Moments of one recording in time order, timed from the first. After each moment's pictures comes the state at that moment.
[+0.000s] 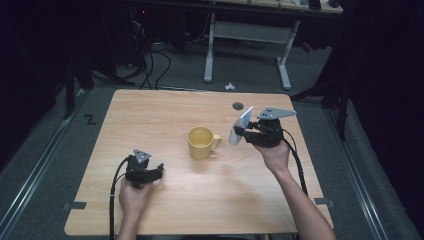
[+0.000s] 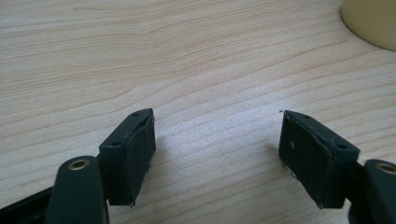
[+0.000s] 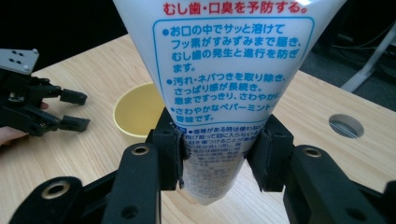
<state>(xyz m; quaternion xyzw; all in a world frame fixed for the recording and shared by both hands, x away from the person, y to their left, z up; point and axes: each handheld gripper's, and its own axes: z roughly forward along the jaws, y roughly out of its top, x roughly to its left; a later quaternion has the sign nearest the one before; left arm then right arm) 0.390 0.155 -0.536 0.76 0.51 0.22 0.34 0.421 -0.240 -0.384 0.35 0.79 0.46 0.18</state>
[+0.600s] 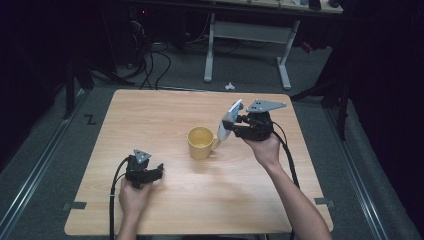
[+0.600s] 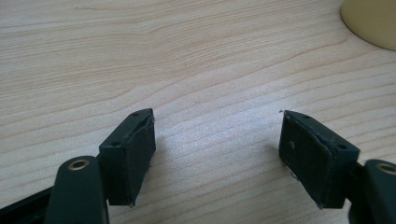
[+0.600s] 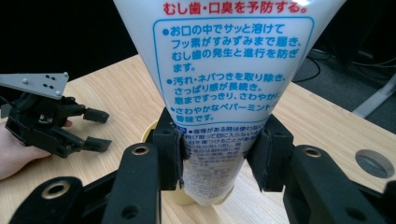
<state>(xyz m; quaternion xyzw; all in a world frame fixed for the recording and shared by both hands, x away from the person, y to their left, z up) 0.390 0.155 -0.536 0.76 0.51 0.22 0.34 0.429 -0.209 -0.364 0.32 0.80 0.48 0.17</state>
